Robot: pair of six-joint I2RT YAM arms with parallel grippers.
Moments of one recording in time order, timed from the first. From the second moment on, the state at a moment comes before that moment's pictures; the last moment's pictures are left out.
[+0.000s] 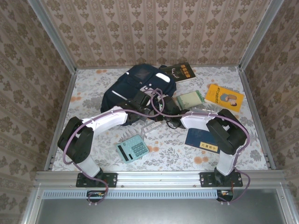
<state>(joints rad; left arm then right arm) -0.75 1.64 1.10 -0.42 -0.23 -0.08 0.66 1.80 0.98 0.11 0.02 0.39</state>
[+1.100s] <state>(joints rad) -0.68 1.64 1.06 -0.37 -0.08 -0.18 0.73 1.68 0.89 0.18 -0.07 0.40</state>
